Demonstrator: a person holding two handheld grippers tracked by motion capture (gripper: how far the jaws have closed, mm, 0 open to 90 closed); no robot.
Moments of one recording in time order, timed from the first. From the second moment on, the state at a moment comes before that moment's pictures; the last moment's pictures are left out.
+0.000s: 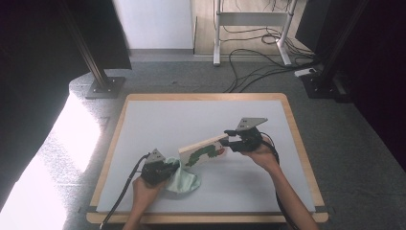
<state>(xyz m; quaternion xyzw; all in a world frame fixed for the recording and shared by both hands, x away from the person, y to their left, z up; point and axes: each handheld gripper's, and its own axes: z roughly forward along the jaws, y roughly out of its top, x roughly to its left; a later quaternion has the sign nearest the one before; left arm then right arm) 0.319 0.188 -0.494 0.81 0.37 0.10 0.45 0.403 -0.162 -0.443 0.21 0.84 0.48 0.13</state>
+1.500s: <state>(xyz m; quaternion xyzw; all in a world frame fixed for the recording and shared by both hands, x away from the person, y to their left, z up) 0.323 0.262 -0.484 0.78 0.43 0.17 0.42 0.402 -0.163 -0.444 0.22 0.84 0.48 0.13</state>
